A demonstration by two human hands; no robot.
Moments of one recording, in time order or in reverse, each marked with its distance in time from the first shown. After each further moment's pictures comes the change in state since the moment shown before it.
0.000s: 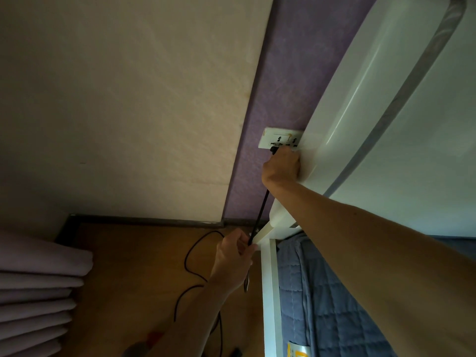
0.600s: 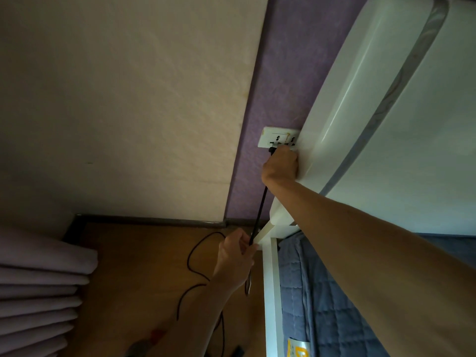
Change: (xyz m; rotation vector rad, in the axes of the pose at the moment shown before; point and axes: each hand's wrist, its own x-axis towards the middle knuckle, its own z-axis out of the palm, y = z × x) left_hand -0.009 0.000 0.005 0.030 0.024 -0.017; right_hand 0.001 0.003 0.004 -0.004 -0.030 0.001
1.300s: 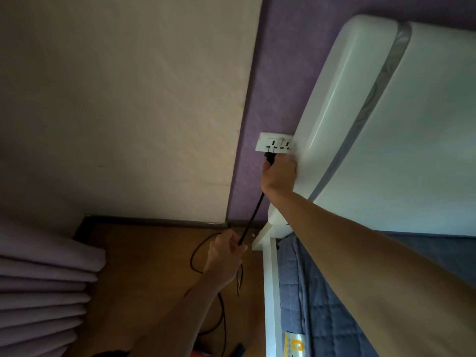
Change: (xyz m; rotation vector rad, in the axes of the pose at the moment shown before) left_hand -0.015 0.009 -0.019 0.111 0.035 -0.041; right_hand -0.020 0.013 -0.006 0.178 0.090 -0.081
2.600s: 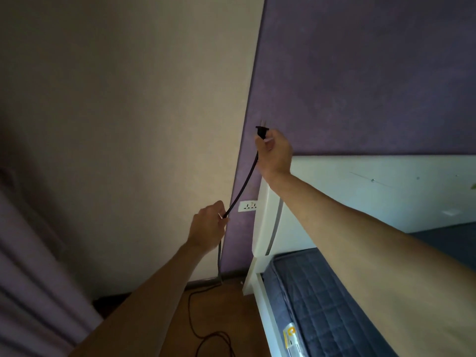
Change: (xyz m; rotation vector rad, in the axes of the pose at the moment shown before) left_hand -0.168 0.212 -0.254 0.327 0.078 0.680; right_hand -0.182 -0.256 -0.295 0.555 0.457 -0.310
